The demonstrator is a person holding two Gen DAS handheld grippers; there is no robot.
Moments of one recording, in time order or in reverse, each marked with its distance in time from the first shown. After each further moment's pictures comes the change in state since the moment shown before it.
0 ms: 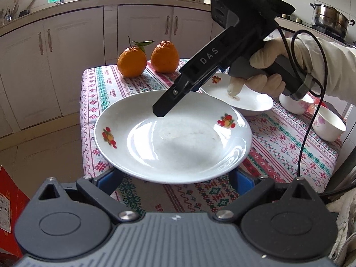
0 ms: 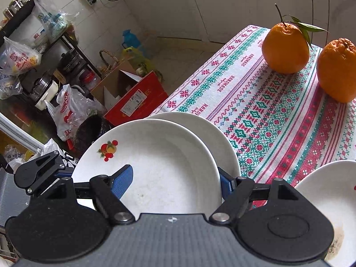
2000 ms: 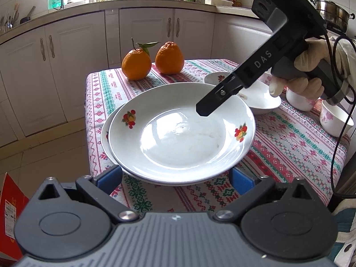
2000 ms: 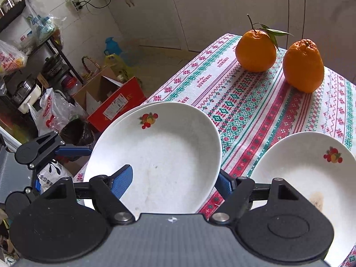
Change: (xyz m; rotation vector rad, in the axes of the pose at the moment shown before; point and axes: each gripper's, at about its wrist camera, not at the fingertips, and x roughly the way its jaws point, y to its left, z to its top) left arm 0.007 0.003 -0.001 0.033 -0.014 0.033; right arm -0.036 0.020 -0.039 -0.015 -0.066 -0.150
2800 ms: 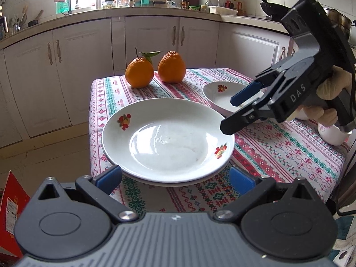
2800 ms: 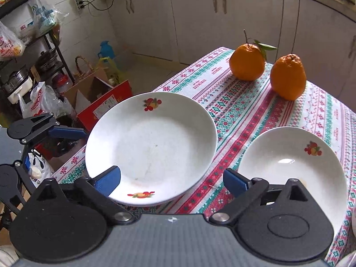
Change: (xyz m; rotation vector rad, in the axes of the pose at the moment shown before) left arm -0.015 -0.012 -0.002 -0.026 -0.052 0.033; right arm -0.029 0.028 -0.045 -0.083 -0.109 -0.130
